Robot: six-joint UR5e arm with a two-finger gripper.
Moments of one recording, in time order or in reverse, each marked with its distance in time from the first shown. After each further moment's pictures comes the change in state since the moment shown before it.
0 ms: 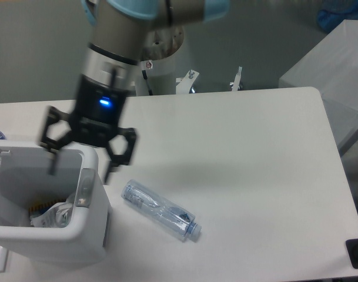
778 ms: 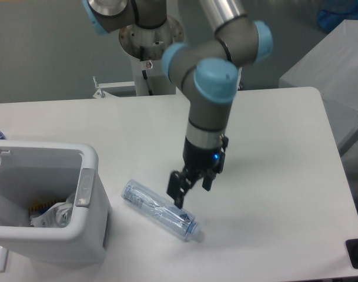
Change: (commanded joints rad) arm 0.097 -0.262 -0.028 0.000 0.184 -0.248
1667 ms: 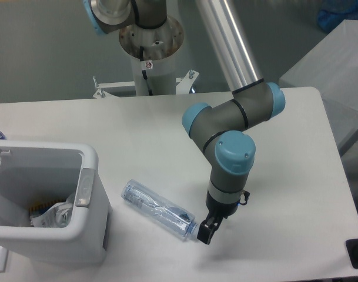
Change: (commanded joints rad) arm -0.003 -0.195 0.132 0.003 0.084 -0.092
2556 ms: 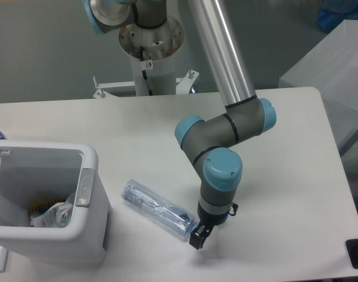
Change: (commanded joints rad) arm -0.049 -0.025 -0.006 -0.003 0.043 0.002
